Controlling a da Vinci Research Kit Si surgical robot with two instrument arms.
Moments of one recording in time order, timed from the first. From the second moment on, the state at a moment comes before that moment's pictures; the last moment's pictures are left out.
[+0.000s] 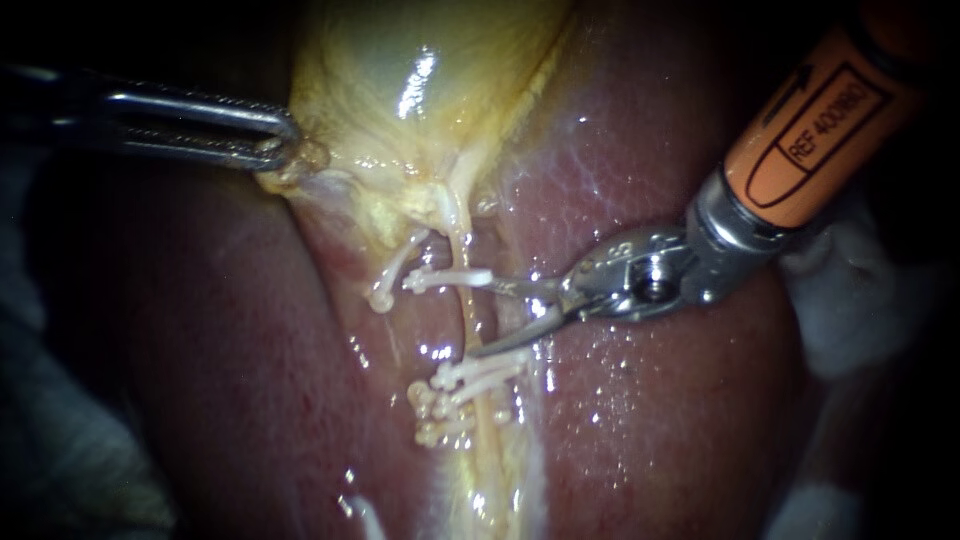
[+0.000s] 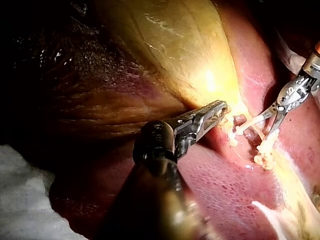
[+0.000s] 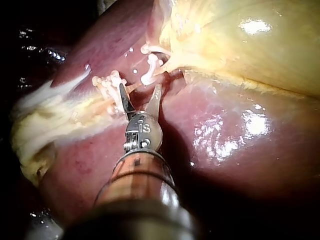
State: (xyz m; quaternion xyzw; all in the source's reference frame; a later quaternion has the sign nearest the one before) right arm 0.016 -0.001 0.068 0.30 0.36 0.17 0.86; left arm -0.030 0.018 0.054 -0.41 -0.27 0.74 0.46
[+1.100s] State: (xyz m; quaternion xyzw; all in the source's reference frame) right arm 0.022 -0.001 0.070 0.40 0.47 0.15 0.77; left arm -0.030 0.018 0.054 -0.41 -0.27 0.74 0.46
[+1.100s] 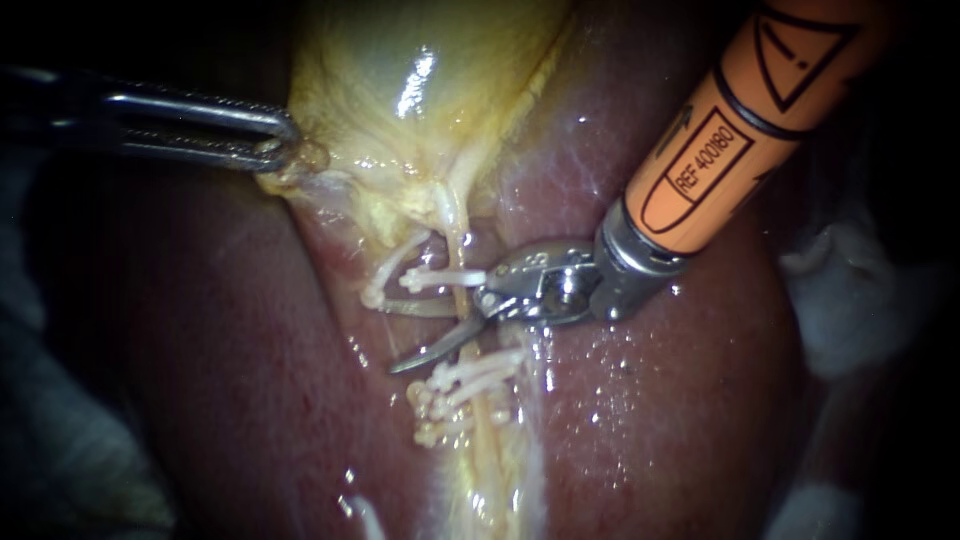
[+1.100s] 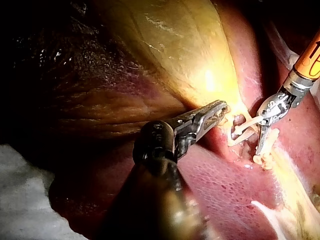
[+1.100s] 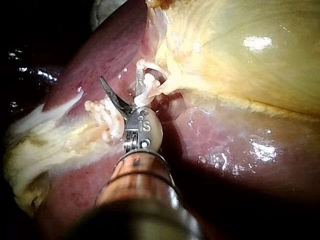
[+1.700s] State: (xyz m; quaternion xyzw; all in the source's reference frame) right arm 0.022 -0.003 0.066 0.44 0.50 0.12 0.73; left arm -0.030 0.018 0.054 -0.41 -0.27 0.74 0.46
